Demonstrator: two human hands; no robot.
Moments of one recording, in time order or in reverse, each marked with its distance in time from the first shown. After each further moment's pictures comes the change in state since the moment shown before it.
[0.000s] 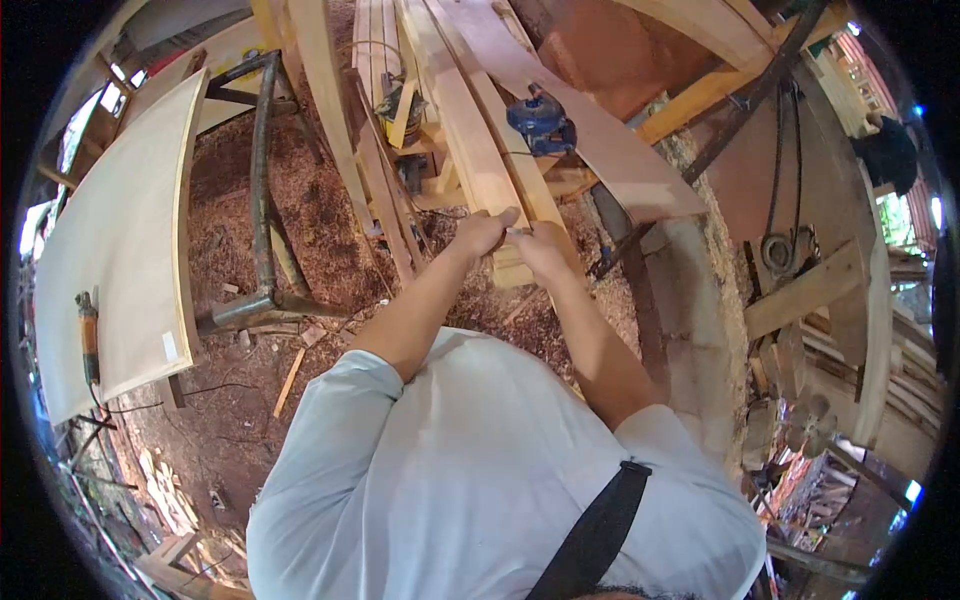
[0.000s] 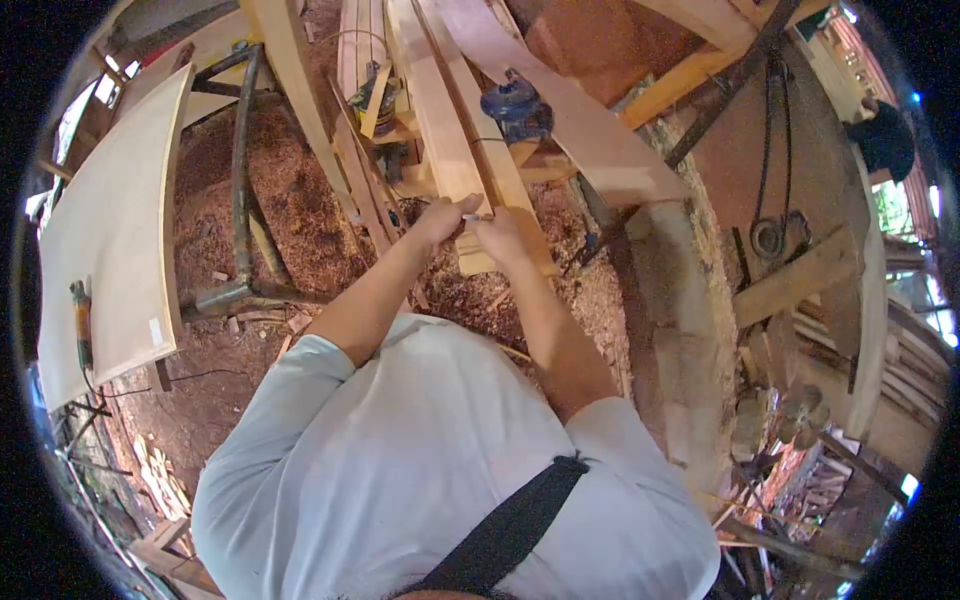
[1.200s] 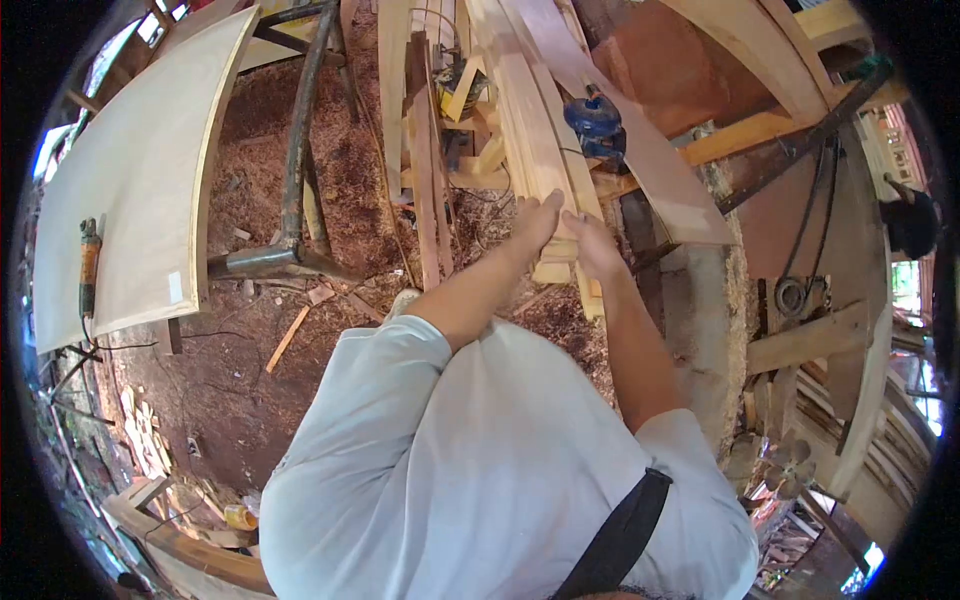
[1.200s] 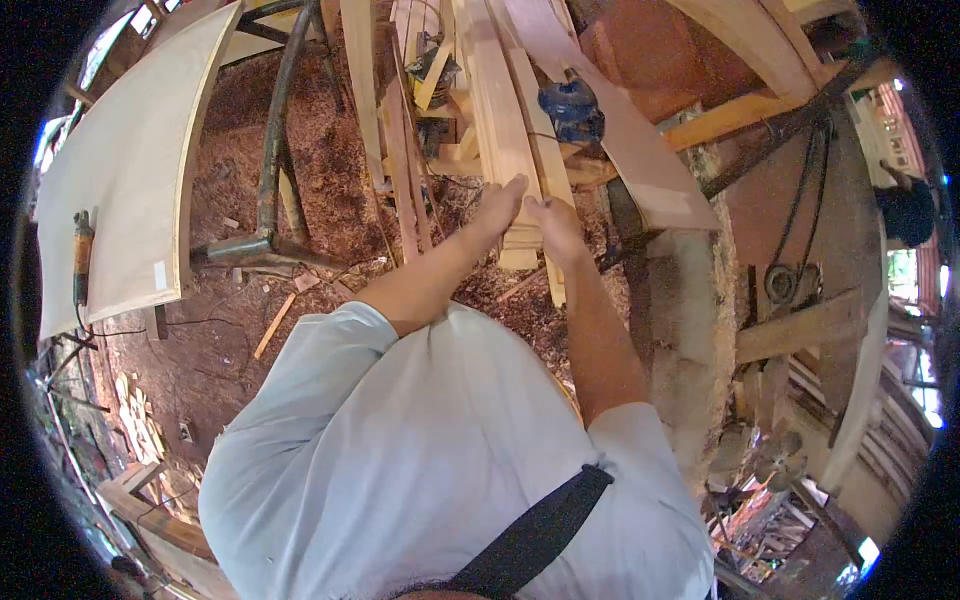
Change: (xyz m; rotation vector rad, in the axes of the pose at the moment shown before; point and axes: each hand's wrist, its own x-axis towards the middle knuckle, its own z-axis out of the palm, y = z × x) left_hand 0.052 -0.044 0.034 -0.239 0.331 0.213; right_hand 0.029 0.005 -0.015 0.241 -0.141 0.056
